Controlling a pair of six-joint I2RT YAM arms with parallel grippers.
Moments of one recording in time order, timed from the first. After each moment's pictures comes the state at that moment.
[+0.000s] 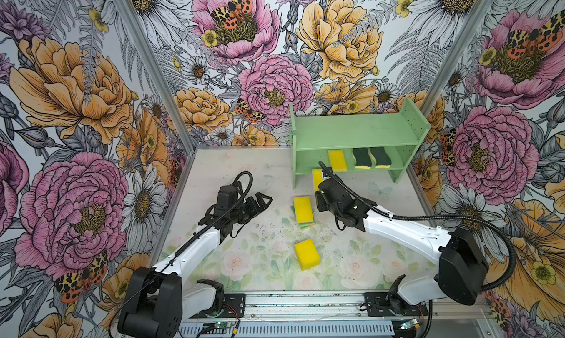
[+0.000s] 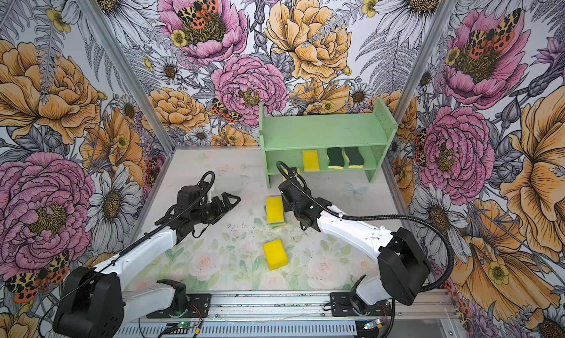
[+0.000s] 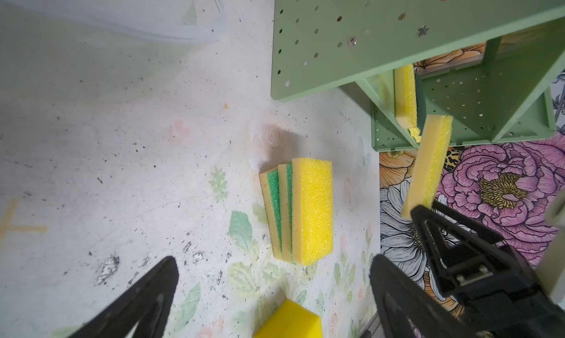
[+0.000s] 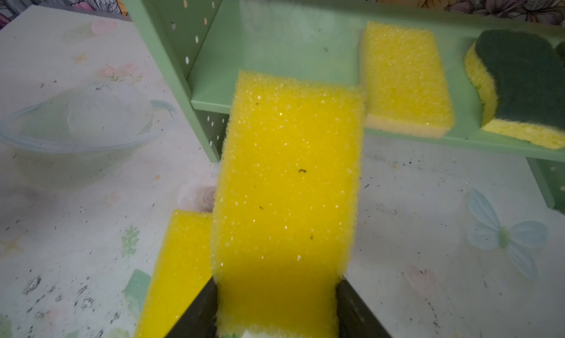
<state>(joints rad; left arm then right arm) -0.24 1.18 0.62 -0.09 0.42 -0.82 0.72 1.45 1.03 -0.32 0.42 0.33</state>
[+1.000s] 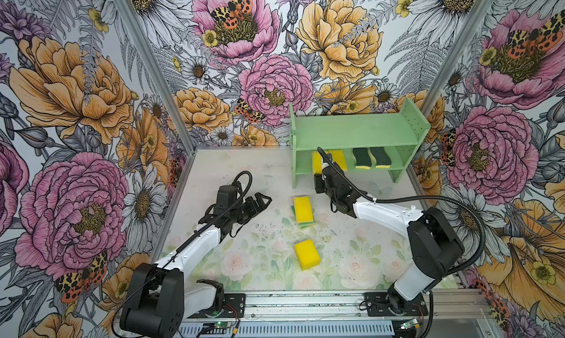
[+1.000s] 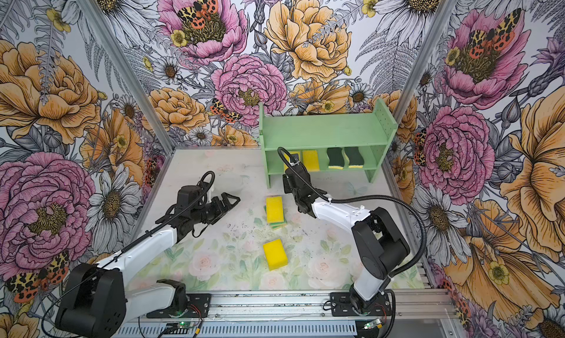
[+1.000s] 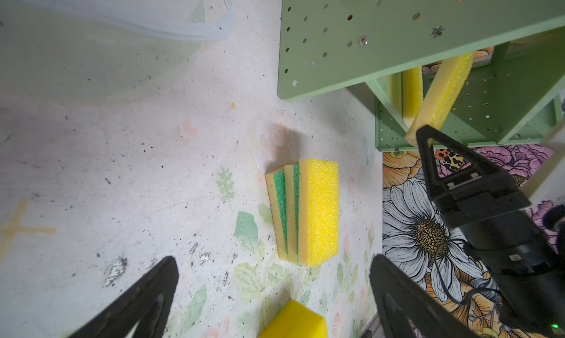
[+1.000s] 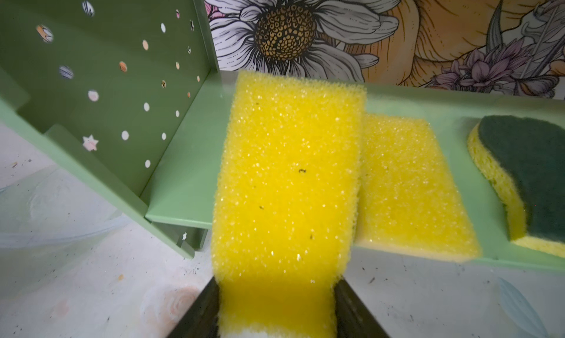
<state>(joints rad) -0.22 1.20 0.62 -0.08 0.44 -0.80 0.58 1.67 1.08 0.08 0.36 0.19</state>
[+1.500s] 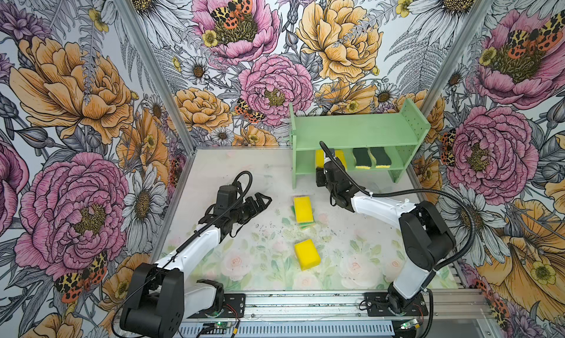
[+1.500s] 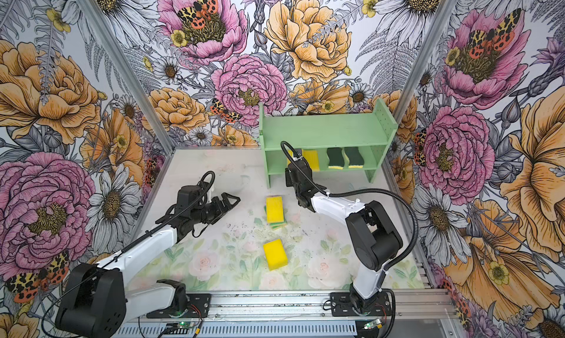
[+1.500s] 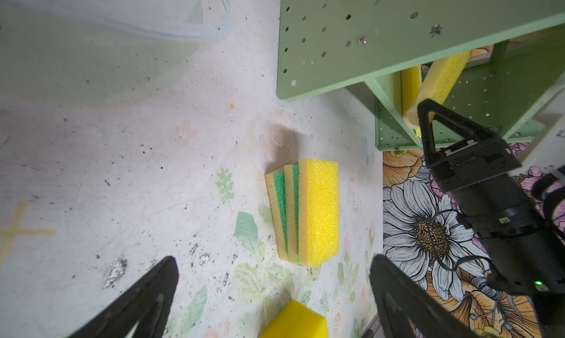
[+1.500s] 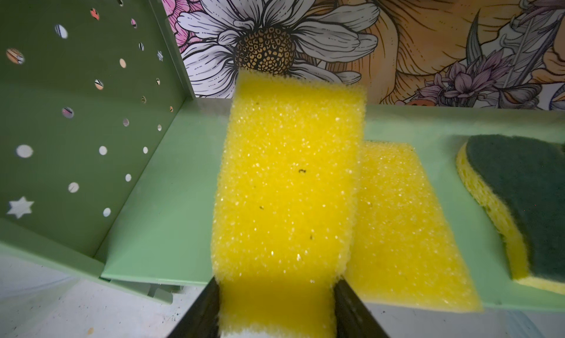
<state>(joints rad) -0.22 1.20 0.62 -0.08 0.44 -0.80 0.54 1.75 1.13 0.16 0.36 0.19</state>
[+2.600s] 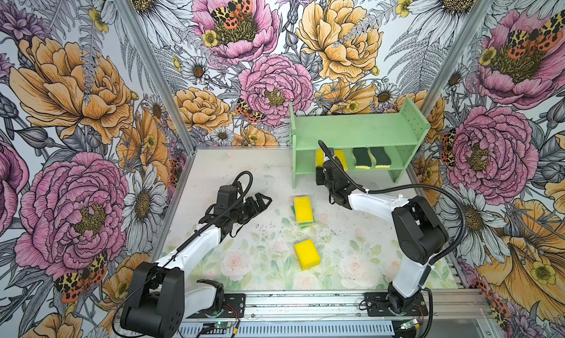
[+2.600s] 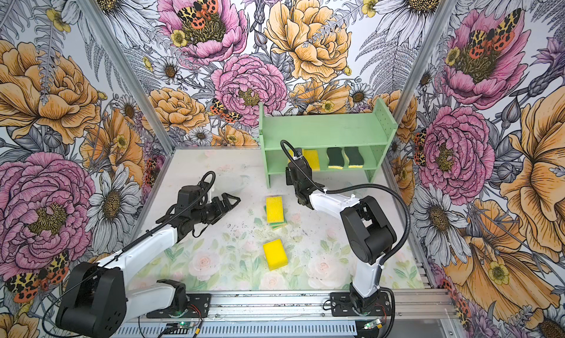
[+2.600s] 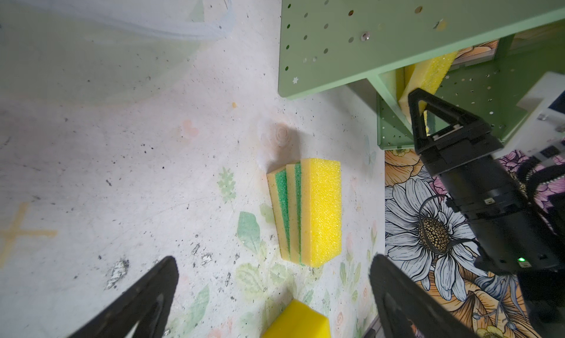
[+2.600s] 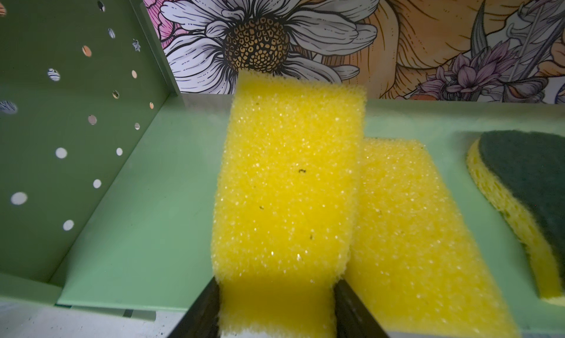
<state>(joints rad) -0.22 1.21 0.62 -0.08 0.44 -0.79 0.51 1.81 1.16 0.18 0.36 0.19</state>
